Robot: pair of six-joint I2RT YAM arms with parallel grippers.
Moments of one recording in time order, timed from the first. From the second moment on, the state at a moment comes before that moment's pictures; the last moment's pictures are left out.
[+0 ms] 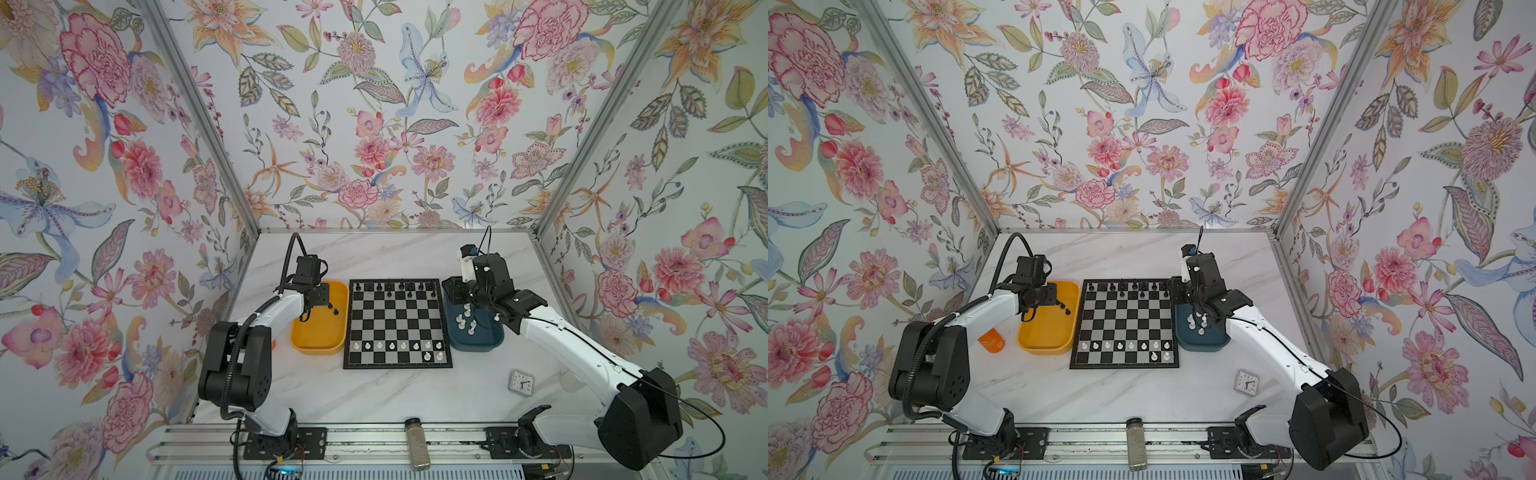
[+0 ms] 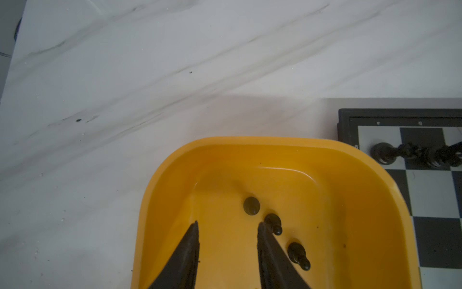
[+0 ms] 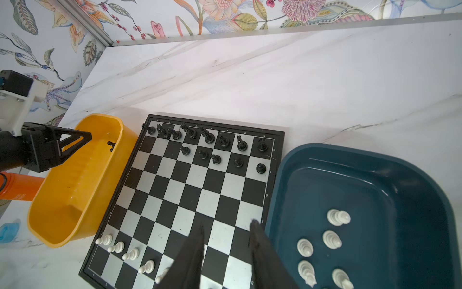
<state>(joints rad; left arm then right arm) -0.15 1.63 0.99 -0.32 -0.13 -0.12 0.49 1.32 1.02 -0.34 -0.06 0.33</state>
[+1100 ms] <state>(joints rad) -0.13 1.74 0.99 -0.27 -0.03 -0.13 0.49 1.36 1.02 -0.33 -0.09 0.35</state>
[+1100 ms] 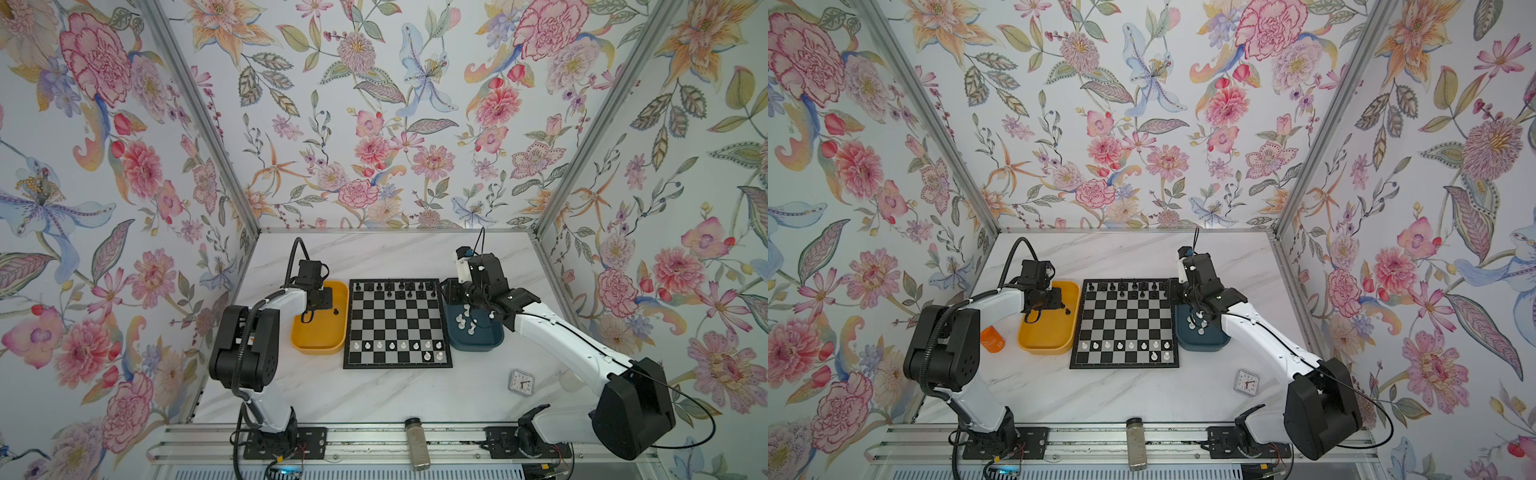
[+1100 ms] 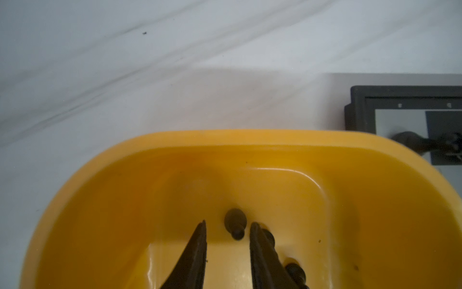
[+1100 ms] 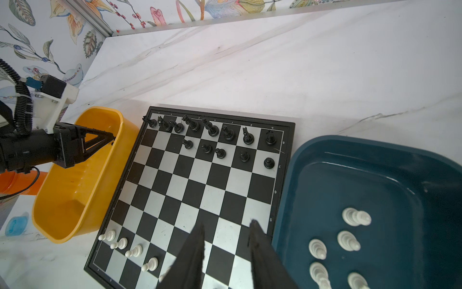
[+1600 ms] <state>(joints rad) -0.13 1.75 0.99 -0.27 -0.03 -0.13 0.49 1.36 1.02 -0.33 -0.10 0.35</state>
